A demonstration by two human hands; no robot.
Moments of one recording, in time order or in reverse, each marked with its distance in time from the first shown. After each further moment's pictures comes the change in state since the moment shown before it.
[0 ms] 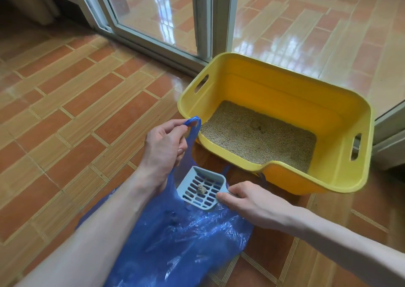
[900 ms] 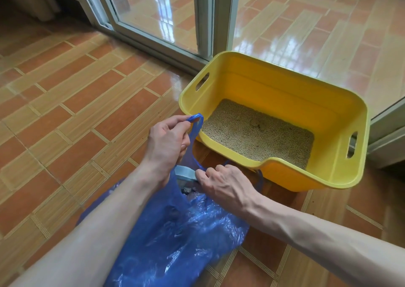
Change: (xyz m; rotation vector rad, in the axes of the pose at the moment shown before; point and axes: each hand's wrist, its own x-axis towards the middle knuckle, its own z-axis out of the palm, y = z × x) left_hand -0.001 0.000 0.002 -0.015 0.004 0.023; right_hand 0.058 -0.009 0.041 -1.026 0.533 -0.465
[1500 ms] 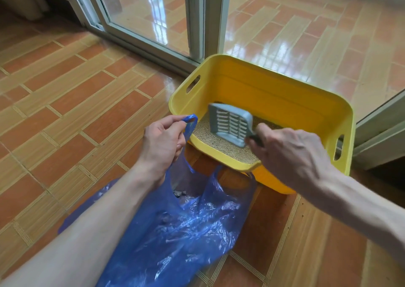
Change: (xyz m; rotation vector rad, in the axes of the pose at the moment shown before) left_hand 0.004 0.001 0.013 0.001 0.001 0.004; right_hand -0.040 0.105 -0.104 -0.050 0.055 0.376
